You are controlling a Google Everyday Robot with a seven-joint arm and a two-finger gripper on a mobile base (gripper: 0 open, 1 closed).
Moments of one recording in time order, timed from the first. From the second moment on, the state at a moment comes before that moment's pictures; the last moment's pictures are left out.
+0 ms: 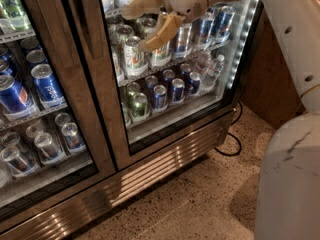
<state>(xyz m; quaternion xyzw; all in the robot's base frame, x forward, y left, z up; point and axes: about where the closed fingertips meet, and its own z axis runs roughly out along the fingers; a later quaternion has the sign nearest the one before) 0.588 0.040 1.018 -0.73 0.40 0.35 0.42</state>
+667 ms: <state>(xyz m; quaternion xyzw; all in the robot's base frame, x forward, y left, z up) 0.588 0.042 1.023 -0.73 0.41 0.34 0.43</state>
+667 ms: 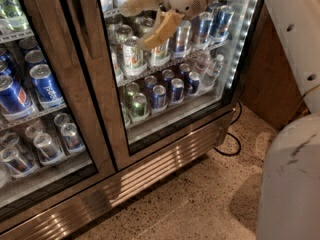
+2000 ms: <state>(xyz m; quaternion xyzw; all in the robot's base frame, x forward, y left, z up) 0.585 0.050 1.038 -0.75 0.41 0.29 0.43</state>
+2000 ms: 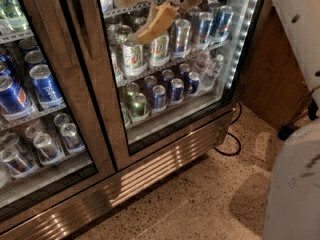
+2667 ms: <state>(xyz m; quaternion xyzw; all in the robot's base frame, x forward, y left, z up) 0.571 0.060 1.038 -0.75 0.43 0.29 0.42</state>
